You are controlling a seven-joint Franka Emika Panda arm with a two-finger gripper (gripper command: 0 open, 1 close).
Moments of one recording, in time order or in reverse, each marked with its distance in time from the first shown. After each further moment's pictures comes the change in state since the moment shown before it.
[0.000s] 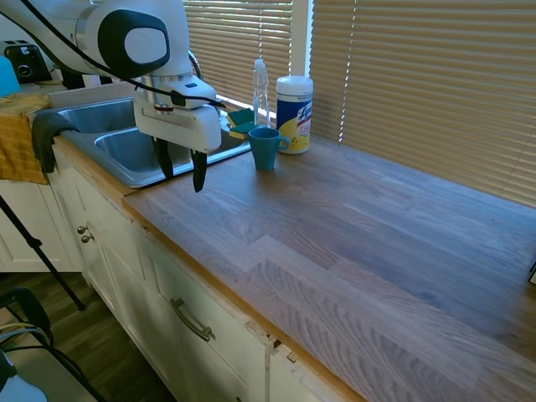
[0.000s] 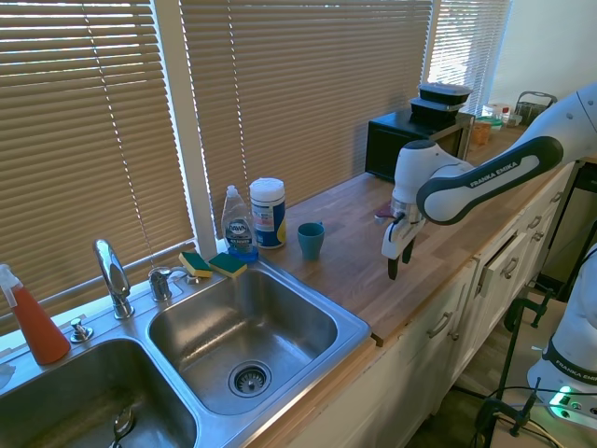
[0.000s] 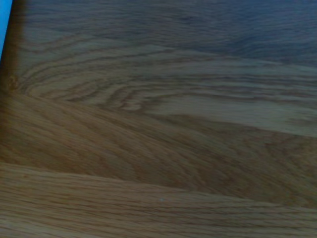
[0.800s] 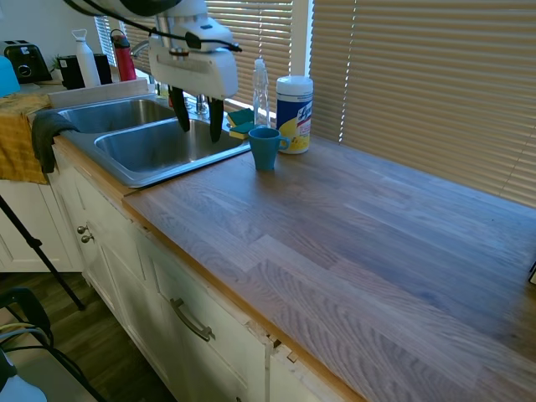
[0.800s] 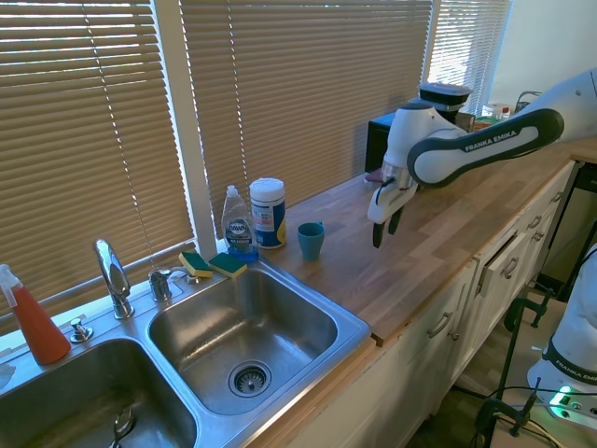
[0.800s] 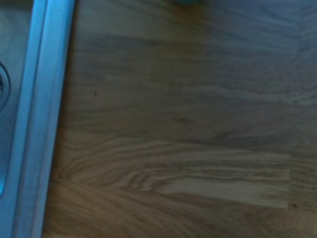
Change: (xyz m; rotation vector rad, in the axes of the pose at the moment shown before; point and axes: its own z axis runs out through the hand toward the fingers) arm 0.046 -0.029 -0.106 0.122 0.041 0.067
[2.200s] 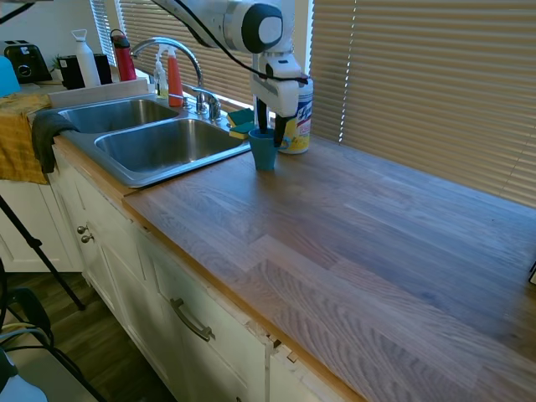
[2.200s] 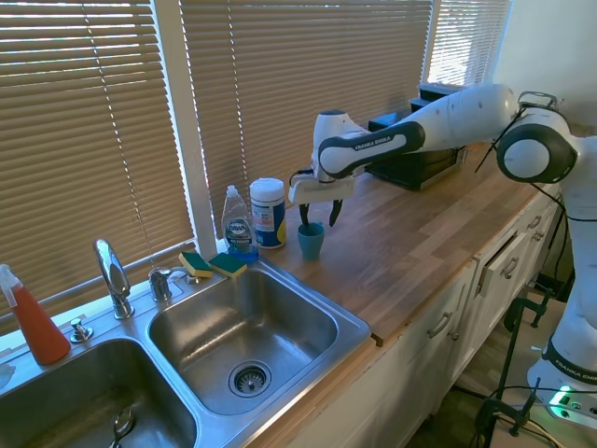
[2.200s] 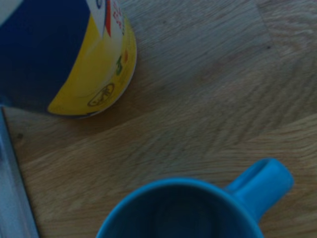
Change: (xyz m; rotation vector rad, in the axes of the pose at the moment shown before) arm 0.155 -0.138 0.119 -0.052 -0.029 0.474
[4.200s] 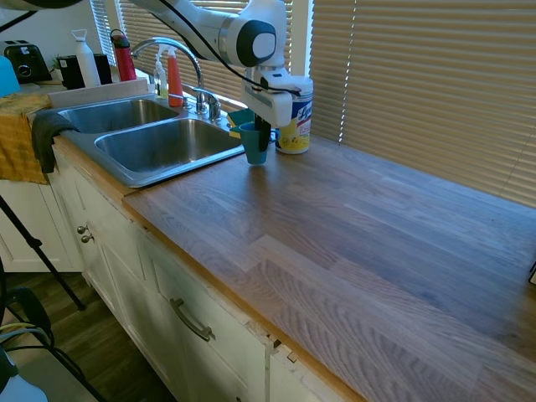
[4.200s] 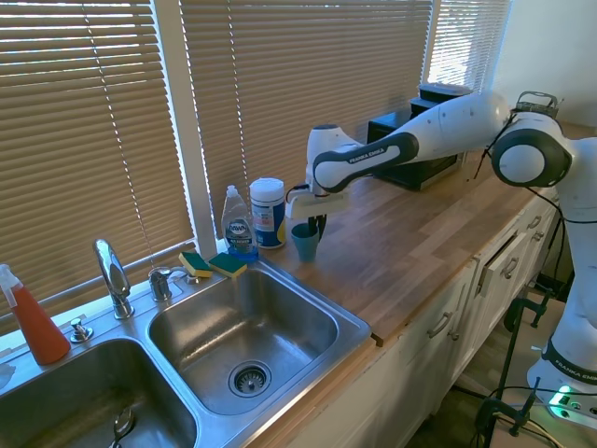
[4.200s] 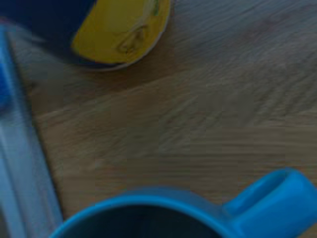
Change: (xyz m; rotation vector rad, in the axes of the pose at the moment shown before) arm -0.047 0.006 0.003 0.003 -0.004 -0.140
